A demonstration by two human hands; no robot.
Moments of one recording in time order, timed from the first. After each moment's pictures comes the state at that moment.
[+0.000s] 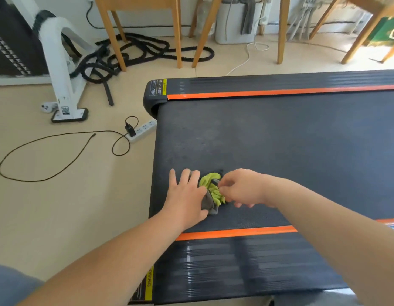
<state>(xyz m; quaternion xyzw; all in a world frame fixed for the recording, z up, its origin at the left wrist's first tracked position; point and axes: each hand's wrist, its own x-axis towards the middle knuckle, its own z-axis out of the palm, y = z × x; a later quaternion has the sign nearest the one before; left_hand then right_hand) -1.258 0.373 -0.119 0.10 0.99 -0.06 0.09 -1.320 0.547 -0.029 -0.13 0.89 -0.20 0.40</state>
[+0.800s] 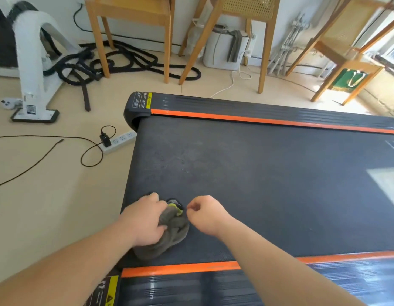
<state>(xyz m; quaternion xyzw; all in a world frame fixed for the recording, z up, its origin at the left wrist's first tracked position) -1.277 0.319 -0.132 0.03 0.98 0.11 0.18 -1.332 0.517 -0.101 -0.06 0.91 -0.29 0.30</state>
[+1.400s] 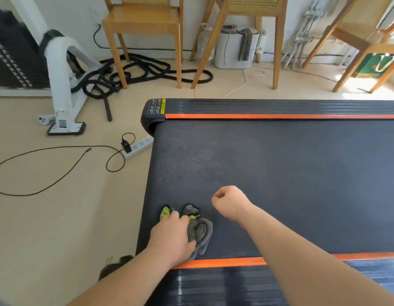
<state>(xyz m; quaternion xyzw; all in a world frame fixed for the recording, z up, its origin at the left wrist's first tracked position) -1.239 0.370 -0.129 -0.05 0.97 0.12 0.20 -1.353 0.533 -0.099 0.00 0.90 -0.33 0.28</state>
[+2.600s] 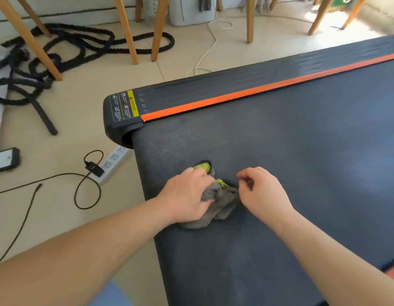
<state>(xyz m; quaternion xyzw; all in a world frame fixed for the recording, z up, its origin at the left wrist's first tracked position) -1.482 0.257 -0.179 0.29 0.93 0.18 0.11 -1.448 0.471 -0.146 0.10 0.95 -0.28 0.06</state>
